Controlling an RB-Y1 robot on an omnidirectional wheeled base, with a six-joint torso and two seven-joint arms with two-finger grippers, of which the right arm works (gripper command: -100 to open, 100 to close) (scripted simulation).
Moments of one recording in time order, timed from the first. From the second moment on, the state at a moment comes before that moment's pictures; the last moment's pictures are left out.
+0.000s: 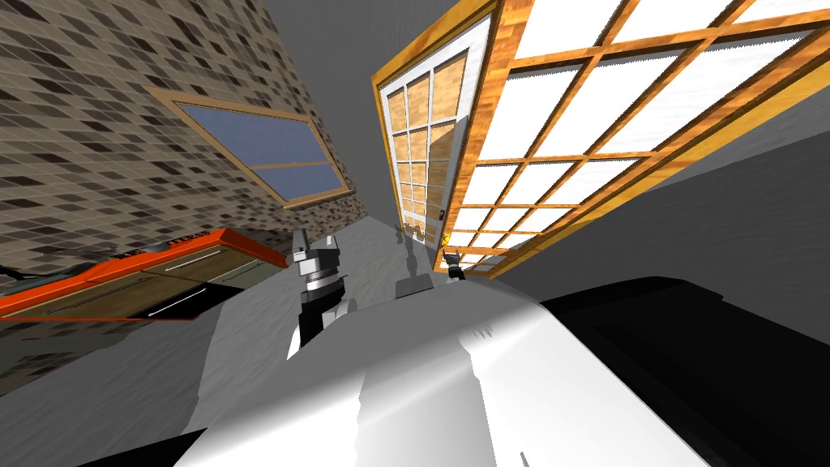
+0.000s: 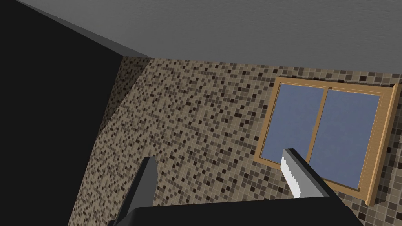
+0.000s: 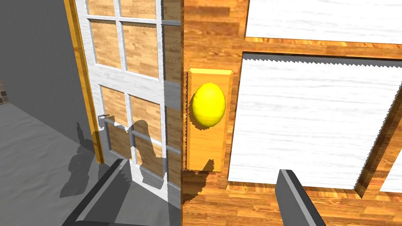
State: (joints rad) arm 0.03 -0.19 0.14 -0.81 -0.65 -0.84 -1.29
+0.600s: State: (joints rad) arm 0.05 -0.28 0.11 -0.73 -0.66 -0.90 -1.41
